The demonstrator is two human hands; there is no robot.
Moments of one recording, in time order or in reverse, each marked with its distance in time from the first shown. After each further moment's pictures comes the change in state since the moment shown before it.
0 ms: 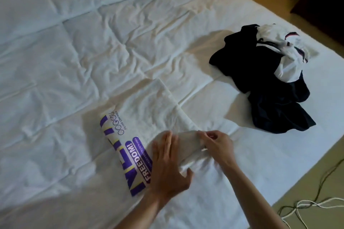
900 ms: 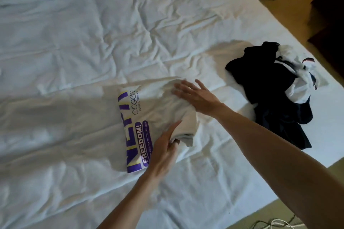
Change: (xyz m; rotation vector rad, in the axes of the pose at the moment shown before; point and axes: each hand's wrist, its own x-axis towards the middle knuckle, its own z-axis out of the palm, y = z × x) left_hand 0.006 0.030 -0.062 -0.912 0.088 -0.444; right_hand 0.127 -0.091 0.039 -1.271 -0.246 -1.459
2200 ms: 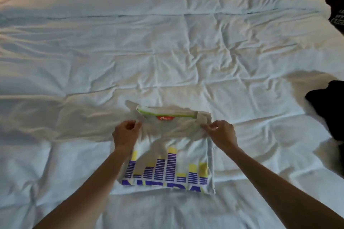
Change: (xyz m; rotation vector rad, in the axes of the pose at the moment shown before) left_hand -0.020 -0.103 -0.319 0.198 0.741 -0.386; right_hand 0.083 -0.239 -0.051 0.796 0.004 0.817
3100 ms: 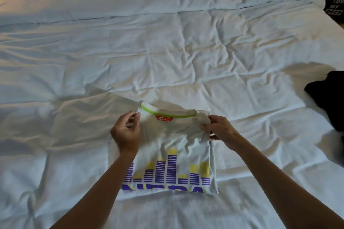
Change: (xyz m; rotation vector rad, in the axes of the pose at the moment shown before) left_hand 0.006 -0.002 0.022 -0.216 0.364 0.596; right_hand 0.006 -0.007 -0.013 0.596 -0.379 0.126
